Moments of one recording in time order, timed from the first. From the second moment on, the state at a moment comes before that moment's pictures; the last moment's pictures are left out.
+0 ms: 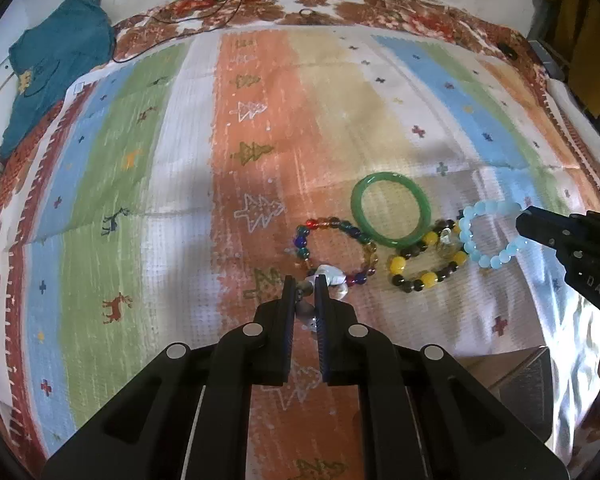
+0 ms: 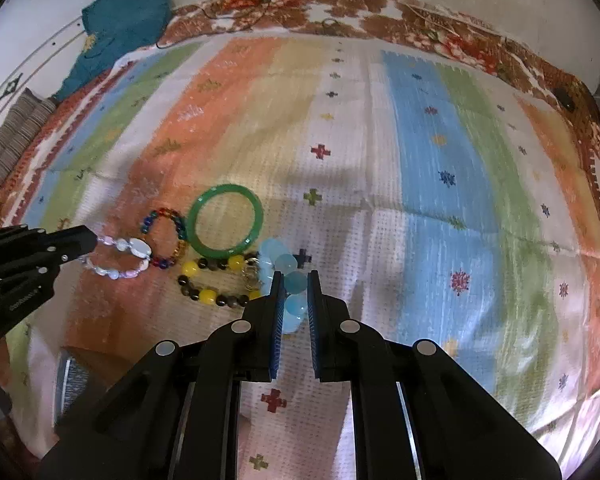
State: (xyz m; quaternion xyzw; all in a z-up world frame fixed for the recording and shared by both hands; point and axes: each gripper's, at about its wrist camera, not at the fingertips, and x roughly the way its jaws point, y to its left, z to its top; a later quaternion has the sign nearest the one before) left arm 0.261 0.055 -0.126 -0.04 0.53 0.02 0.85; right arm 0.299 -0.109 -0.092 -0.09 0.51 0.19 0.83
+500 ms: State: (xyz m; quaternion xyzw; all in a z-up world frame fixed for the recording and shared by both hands) left arm 0.246 0.046 -0.097 -0.05 0.51 0.01 0.86; right arm 0.277 -0.111 -0.071 -0.08 0.49 0.20 0.84
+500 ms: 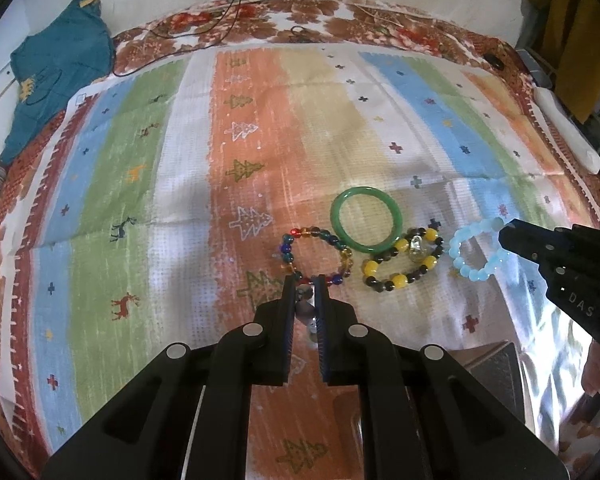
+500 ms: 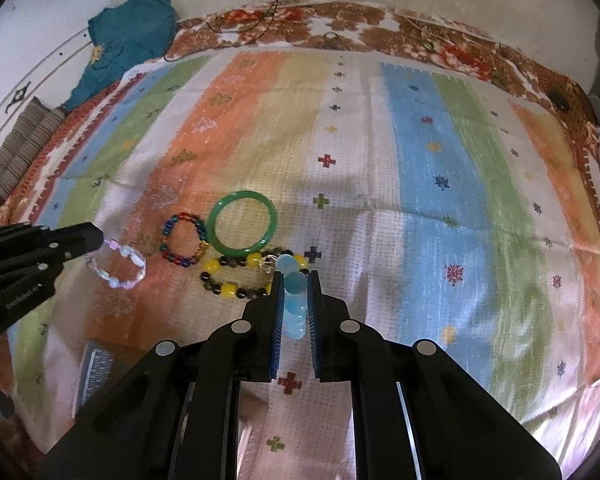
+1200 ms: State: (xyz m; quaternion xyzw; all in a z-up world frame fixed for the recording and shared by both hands) left arm 0.210 0.028 -0.057 -0.05 0.47 -0.02 0.88; right arm 0.234 -0.113 -0.029 -0.07 0.45 0.23 0.86
